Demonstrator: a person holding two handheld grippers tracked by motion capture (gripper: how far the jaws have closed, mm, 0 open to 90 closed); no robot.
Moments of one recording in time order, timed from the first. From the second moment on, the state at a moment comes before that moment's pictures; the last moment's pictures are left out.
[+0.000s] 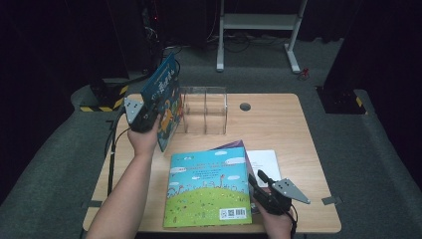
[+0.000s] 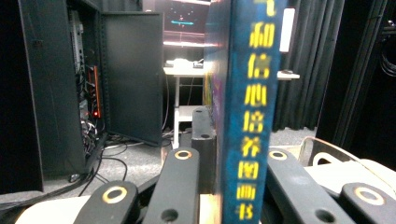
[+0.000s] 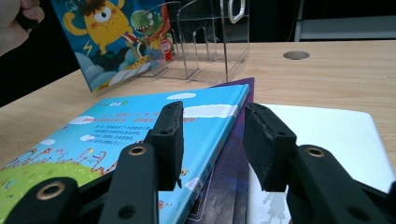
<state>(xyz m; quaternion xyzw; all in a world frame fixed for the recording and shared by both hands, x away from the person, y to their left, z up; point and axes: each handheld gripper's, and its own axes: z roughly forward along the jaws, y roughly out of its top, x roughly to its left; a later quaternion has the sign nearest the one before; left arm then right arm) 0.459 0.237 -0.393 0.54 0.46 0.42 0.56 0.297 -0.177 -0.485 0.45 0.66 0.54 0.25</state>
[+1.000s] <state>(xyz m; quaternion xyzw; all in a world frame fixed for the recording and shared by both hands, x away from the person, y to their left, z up) 0.446 0.249 -0.424 0.63 0.45 0.39 0.50 0.297 -0.174 -0.487 0.45 0.67 0.54 0.25</state>
